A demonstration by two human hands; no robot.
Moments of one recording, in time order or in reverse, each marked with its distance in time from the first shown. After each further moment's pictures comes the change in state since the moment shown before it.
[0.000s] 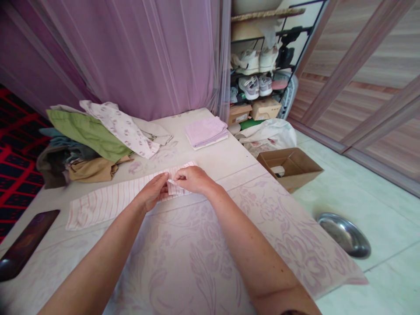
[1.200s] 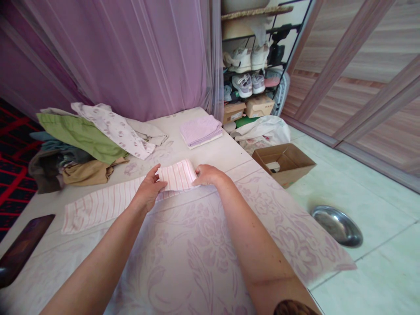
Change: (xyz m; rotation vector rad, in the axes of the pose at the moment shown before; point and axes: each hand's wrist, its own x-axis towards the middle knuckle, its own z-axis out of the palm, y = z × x) left_hand 0.004 -0.004 0.007 -0.015 0.169 0.182; right_hand -0.012 0.025 -0.040 -0.188 -0.216 0.515
